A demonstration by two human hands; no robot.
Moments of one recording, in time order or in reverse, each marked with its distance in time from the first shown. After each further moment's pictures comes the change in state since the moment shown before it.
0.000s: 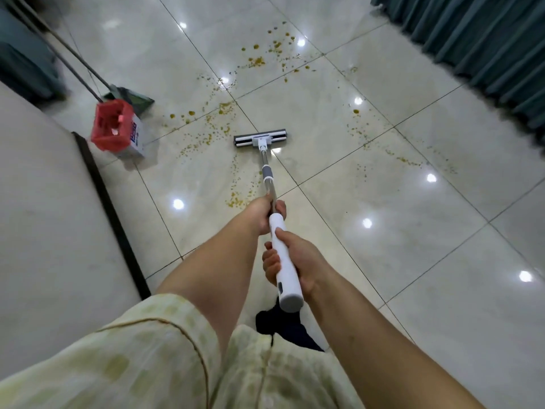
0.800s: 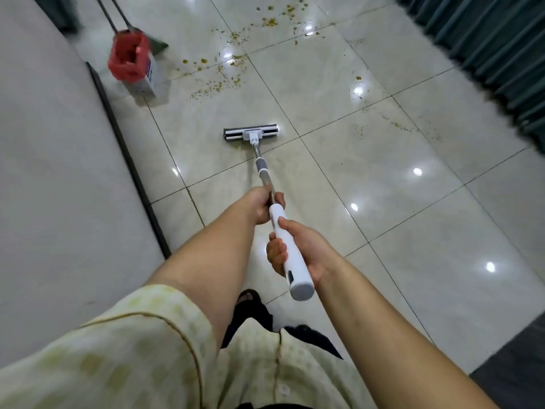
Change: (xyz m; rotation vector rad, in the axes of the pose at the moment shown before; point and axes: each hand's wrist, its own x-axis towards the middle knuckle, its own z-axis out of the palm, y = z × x) left_hand -0.157 -0.228 -0.185 0.030 0.025 0.018; right_hand -0.103 0.292 -0.111 -0.072 -0.028 0.069
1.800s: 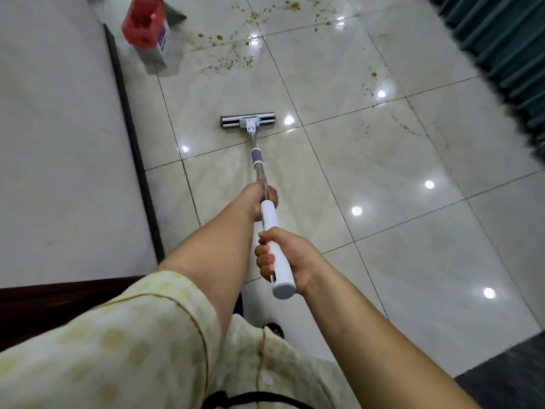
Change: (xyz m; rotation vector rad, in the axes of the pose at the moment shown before) left_hand 0.026 -0.101 0.046 -0.175 0.021 0.007; right_hand -0.055 -0.005 -0.105 -0.262 0.033 0.011
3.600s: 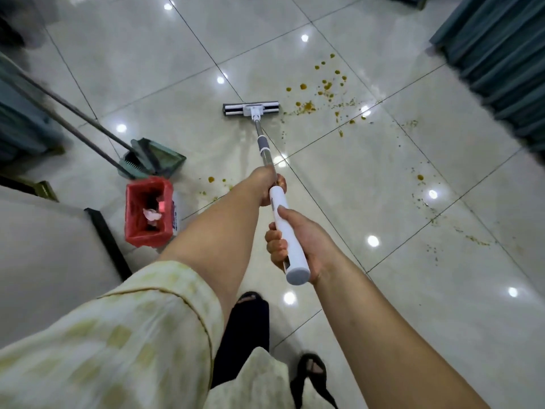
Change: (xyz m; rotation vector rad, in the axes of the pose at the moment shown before) left_hand 0.377 1.054 0.272 0.604 0.091 0.076; right_hand 0.488 -0.860 0.574 0.276 0.082 -0.129
